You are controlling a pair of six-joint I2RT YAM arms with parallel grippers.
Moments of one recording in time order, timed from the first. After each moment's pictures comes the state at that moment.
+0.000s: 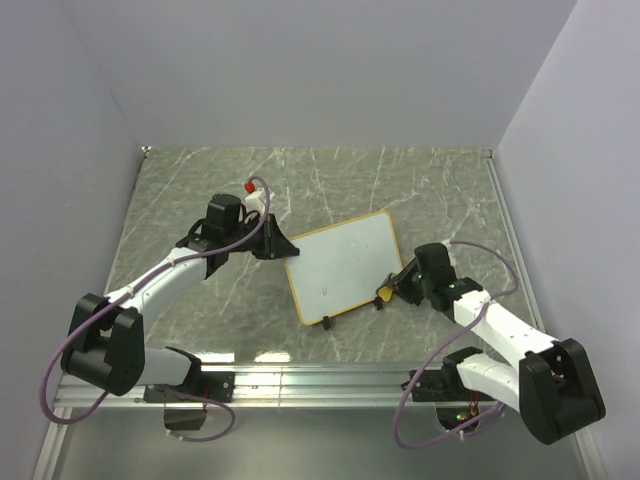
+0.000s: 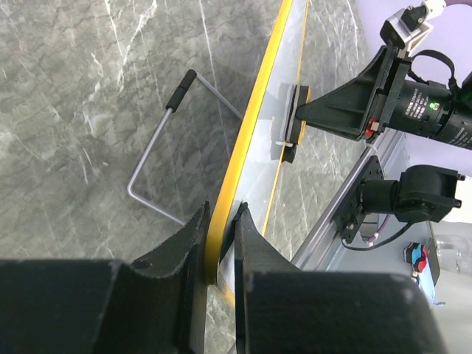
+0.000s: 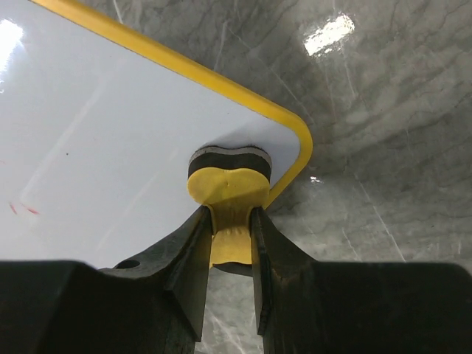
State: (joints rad) left arm -0.38 1.33 0.81 -0.08 0.64 -0.44; right arm 0.35 1.06 0.44 -0.27 -0.02 1.08
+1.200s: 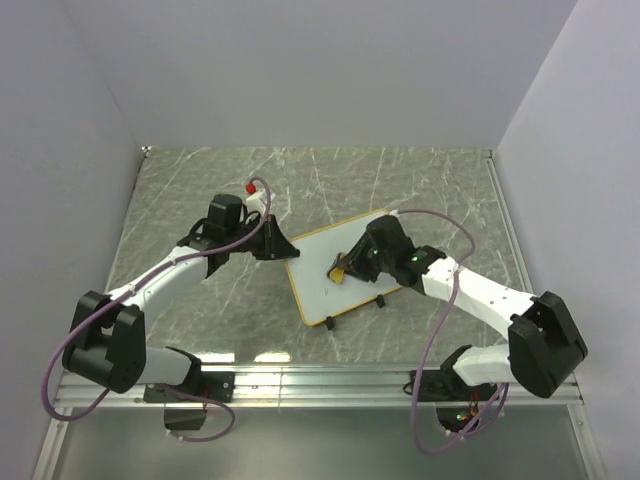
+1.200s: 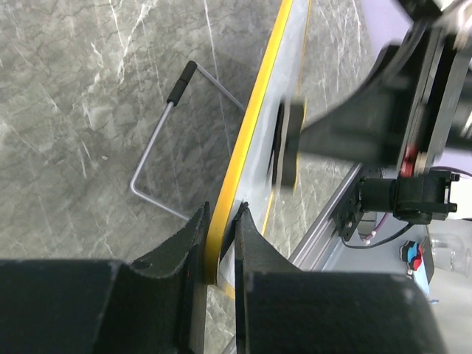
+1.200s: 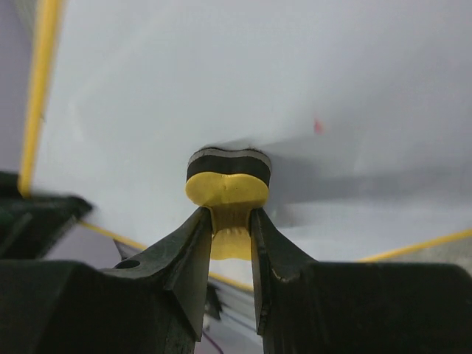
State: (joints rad) left arm -0.38 1.35 0.82 -0.09 0.64 -0.45; right arm 0.63 1.31 0.81 -0.27 -0.05 1.18
